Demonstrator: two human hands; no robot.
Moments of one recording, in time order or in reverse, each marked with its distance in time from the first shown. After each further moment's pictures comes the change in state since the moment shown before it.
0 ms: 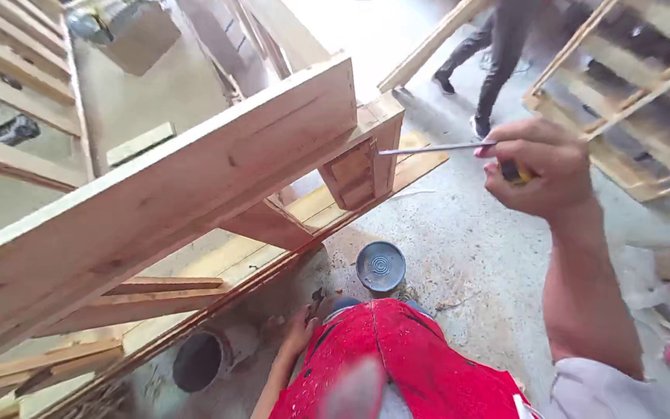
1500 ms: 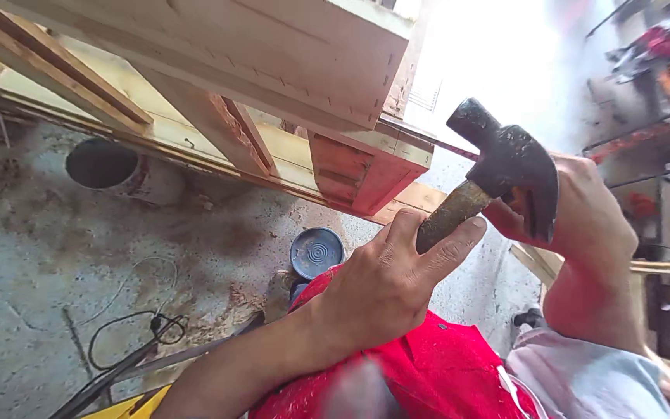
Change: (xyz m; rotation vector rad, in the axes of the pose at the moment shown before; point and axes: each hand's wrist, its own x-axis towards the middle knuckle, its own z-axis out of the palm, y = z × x) left_hand -0.021 0.546 -0.032 -0.061 0.964 0.633; right_hand 0.164 0.161 0.034 0.088 -0.592 -0.516
